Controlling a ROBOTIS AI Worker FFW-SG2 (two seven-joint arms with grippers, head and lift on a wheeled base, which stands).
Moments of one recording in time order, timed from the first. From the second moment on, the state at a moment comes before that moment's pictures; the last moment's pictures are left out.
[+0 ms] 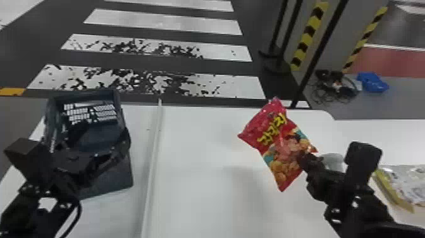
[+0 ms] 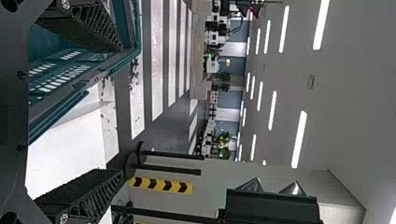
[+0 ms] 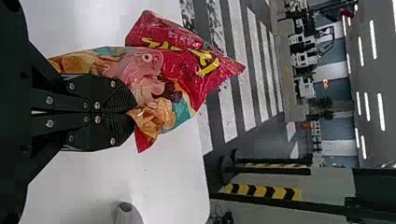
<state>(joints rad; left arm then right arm) 0.27 0.13 0.02 -1.84 0.19 0.03 -0.28 0.34 0.00 -0.24 -2.12 -0.12 0.66 0.09</state>
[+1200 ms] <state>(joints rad) 0.27 0.13 0.03 -1.82 0.21 0.03 -0.28 0.36 -0.16 0.43 -1.73 1.14 0.71 -0.33</state>
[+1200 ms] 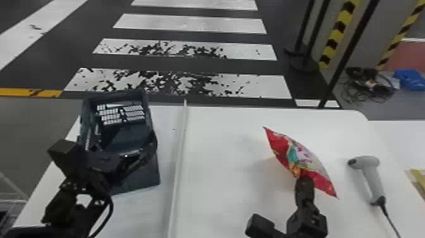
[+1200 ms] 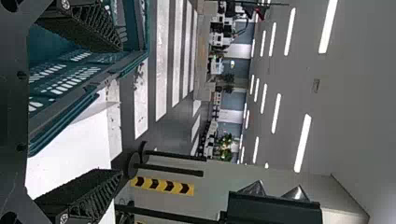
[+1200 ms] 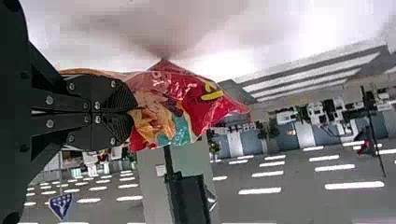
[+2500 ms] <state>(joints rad) 0.27 0.13 0.03 -1.81 0.21 0.02 -0.28 0.48 -0.20 0.23 -2.18 0.35 0.76 0.00</state>
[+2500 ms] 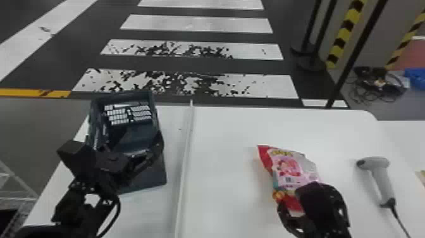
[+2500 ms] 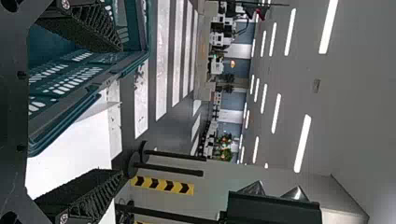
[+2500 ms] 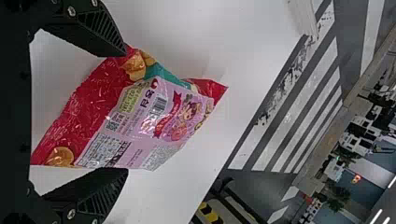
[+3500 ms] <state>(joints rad) 0.28 0.13 0.03 -1.81 0.21 0.02 -0.28 0.46 -0.15 -0.04 -2.19 -0.11 0.67 0.18</state>
